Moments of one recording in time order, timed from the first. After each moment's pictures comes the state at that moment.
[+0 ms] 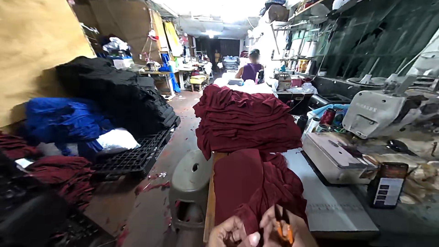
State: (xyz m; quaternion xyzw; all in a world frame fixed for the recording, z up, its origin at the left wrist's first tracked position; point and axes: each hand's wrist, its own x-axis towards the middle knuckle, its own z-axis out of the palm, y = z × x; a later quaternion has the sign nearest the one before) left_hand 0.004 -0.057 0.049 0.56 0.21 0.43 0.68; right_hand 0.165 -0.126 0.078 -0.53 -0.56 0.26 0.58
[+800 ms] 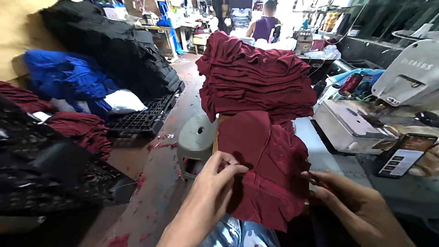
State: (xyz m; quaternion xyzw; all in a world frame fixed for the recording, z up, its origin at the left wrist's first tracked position) left_hand -0.026 -0.024 0.065 0.87 0.23 0.40 0.18; right_hand 0.241 -0.169 0.088 -0.58 -0.65 0.15 0.47
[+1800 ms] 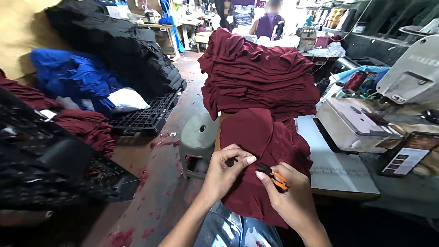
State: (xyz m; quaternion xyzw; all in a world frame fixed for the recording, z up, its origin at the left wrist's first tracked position) left_hand 0.012 -0.001 0.049 0.73 0.22 0.48 0.45; right_hand 0.169 -0.106 0.033 -0.66 -0.58 -0.06 0.47
